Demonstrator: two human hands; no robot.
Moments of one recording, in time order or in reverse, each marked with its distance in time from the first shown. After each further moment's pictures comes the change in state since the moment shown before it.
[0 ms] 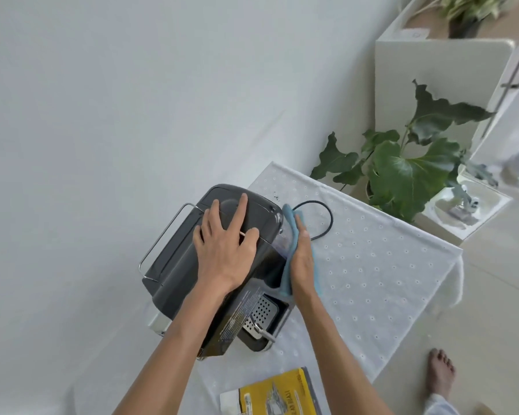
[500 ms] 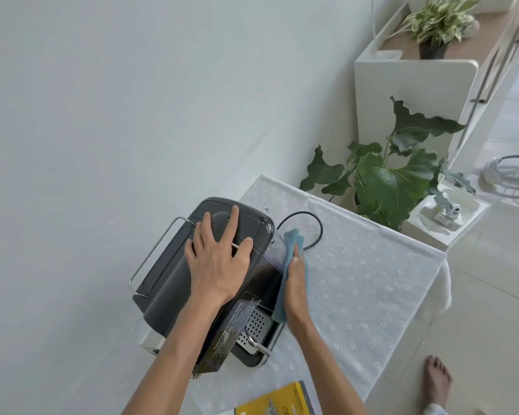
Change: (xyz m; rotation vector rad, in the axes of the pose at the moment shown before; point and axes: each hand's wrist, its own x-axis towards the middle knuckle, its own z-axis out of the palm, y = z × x) left_hand 0.001 -0.001 0.006 0.040 0.022 0.017; right_hand -0.027 0.013 -0.011 -0.043 -0.025 0.055
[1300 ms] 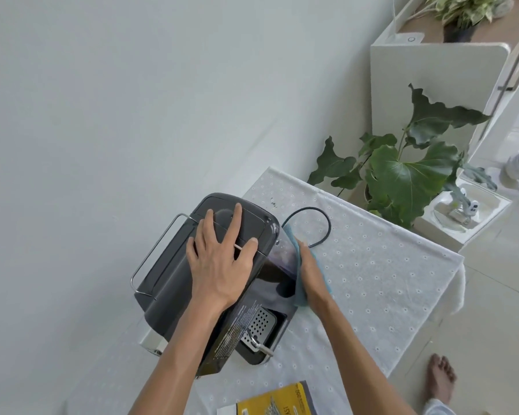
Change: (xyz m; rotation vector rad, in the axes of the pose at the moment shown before) left_hand -0.004 0.001 0.000 -0.037 0.016 -0.018; right_hand 0.049 -0.004 -0.023 0.055 -0.096 0.278
